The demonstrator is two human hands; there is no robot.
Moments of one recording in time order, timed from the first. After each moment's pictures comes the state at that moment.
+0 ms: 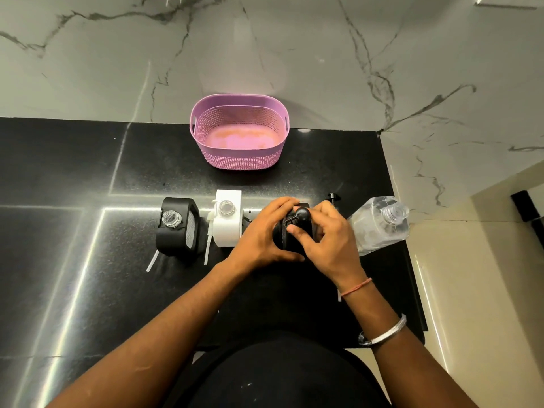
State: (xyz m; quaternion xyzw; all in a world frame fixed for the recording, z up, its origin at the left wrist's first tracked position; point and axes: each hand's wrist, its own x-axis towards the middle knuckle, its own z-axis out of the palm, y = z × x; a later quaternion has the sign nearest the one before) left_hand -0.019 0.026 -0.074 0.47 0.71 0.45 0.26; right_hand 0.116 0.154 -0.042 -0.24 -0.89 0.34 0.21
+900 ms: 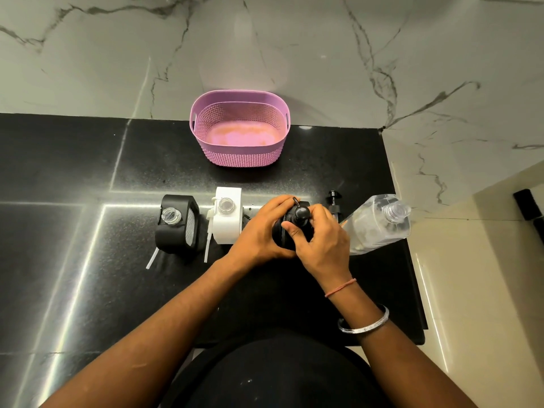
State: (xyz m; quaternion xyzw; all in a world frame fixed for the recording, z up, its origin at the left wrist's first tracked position) left_hand -0.017 0.025 -0.065 0.47 0.71 0.45 0.27; right_hand 0.112 0.133 -0.054 -0.31 -0.88 0.26 0.23
